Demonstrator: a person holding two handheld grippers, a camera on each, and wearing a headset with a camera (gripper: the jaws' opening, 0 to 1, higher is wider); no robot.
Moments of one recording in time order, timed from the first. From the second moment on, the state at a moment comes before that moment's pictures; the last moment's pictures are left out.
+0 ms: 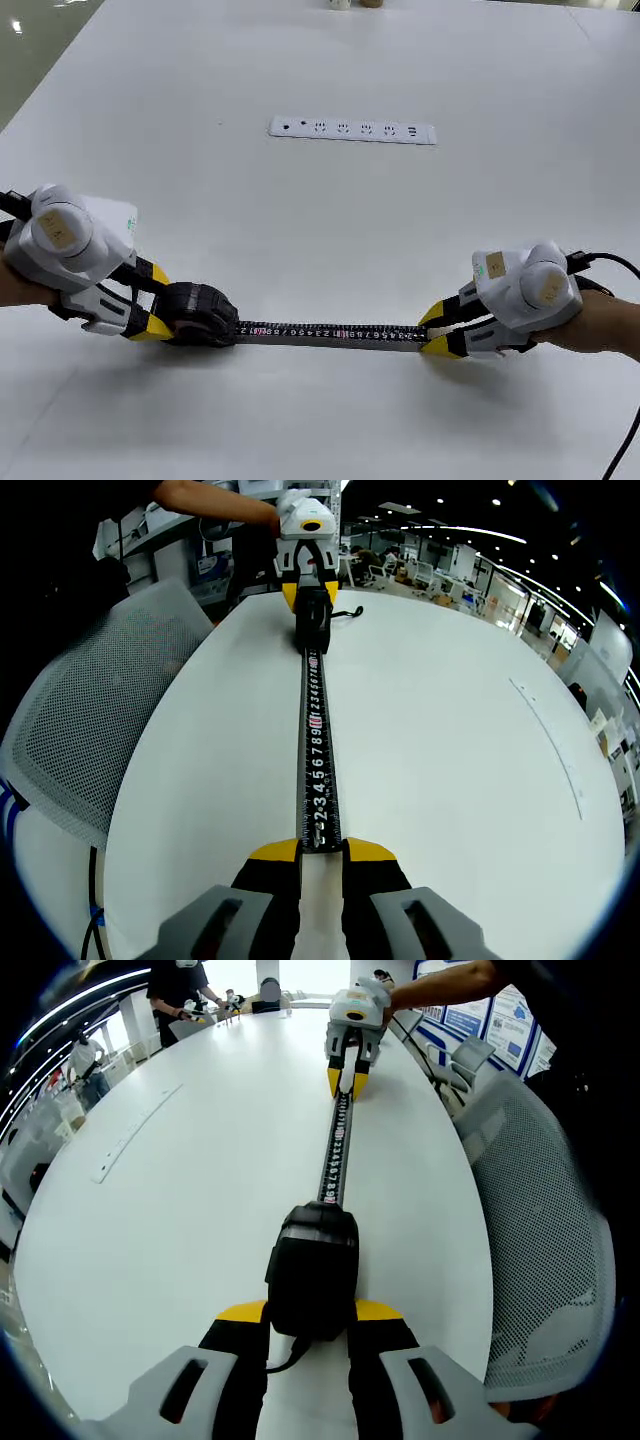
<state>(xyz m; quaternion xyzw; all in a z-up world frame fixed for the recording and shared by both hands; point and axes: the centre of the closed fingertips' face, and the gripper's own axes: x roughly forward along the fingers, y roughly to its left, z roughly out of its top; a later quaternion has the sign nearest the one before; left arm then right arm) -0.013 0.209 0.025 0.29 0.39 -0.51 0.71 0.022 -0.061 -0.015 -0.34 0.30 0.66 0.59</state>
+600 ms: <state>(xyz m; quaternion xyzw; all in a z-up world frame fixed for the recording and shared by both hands) -0.014 0.218 0.024 0.30 0.40 -0.49 0.71 0.024 -0.062 -0.013 -0.34 0.30 0.66 0.60</state>
